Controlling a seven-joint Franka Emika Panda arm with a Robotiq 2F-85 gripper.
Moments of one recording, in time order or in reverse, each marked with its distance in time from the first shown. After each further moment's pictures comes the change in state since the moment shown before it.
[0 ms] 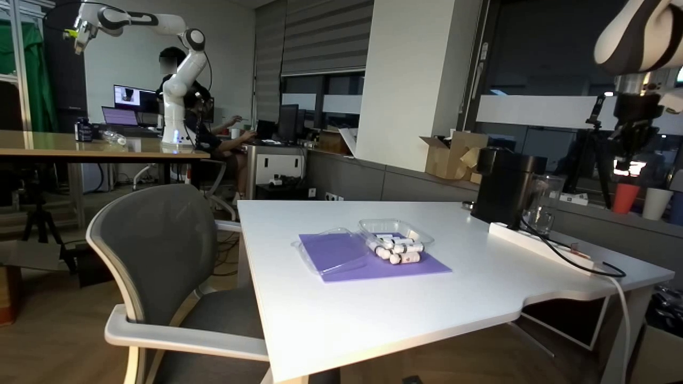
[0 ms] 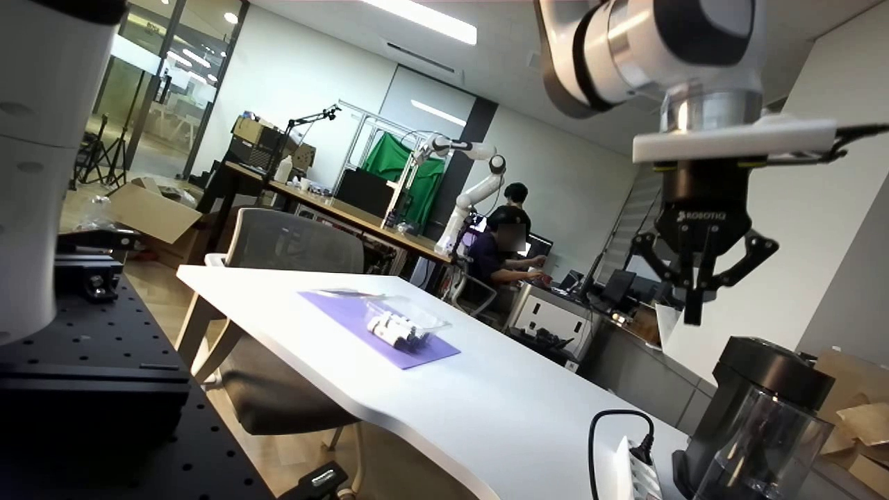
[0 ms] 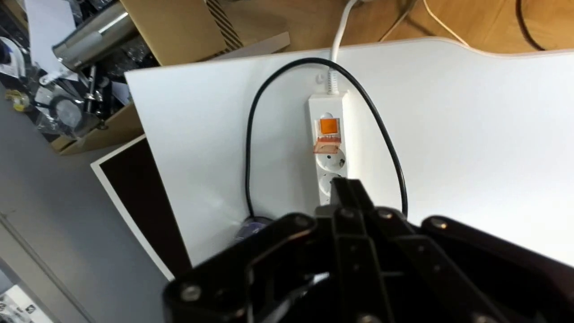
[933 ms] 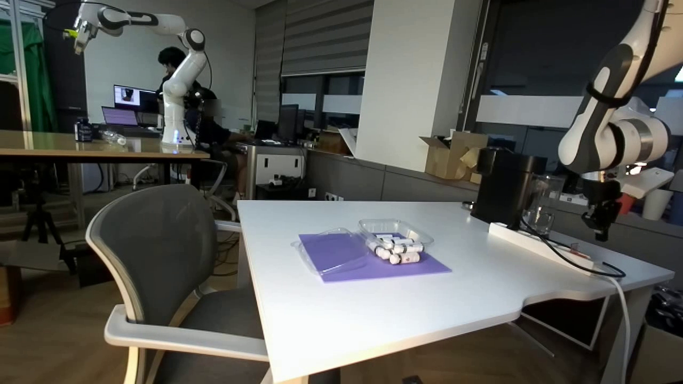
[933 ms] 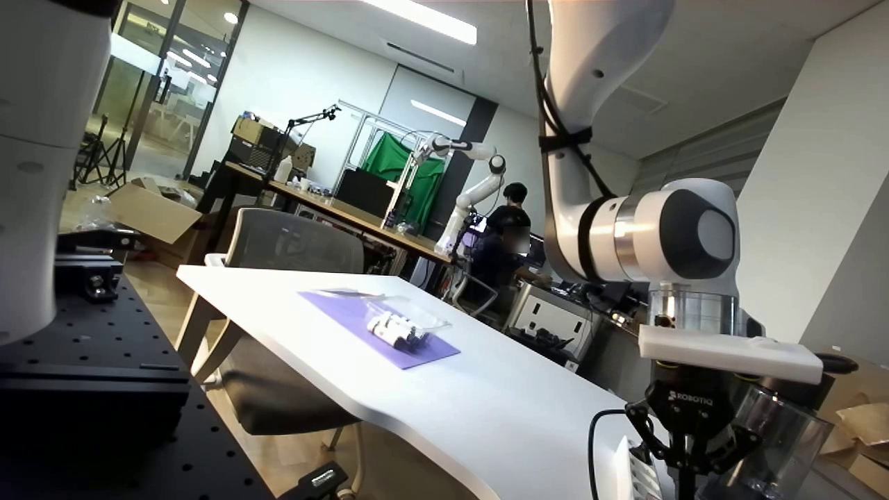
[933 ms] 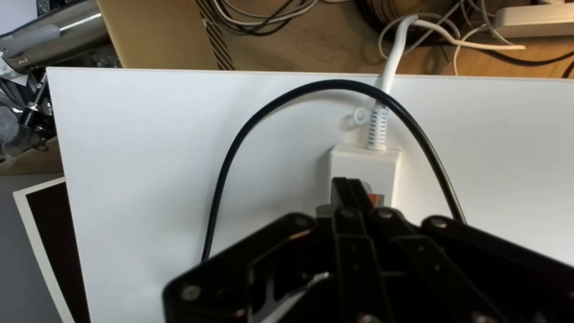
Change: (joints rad) arm -0.173 0.568 0.141 0.358 -0.053 0.073 -0.032
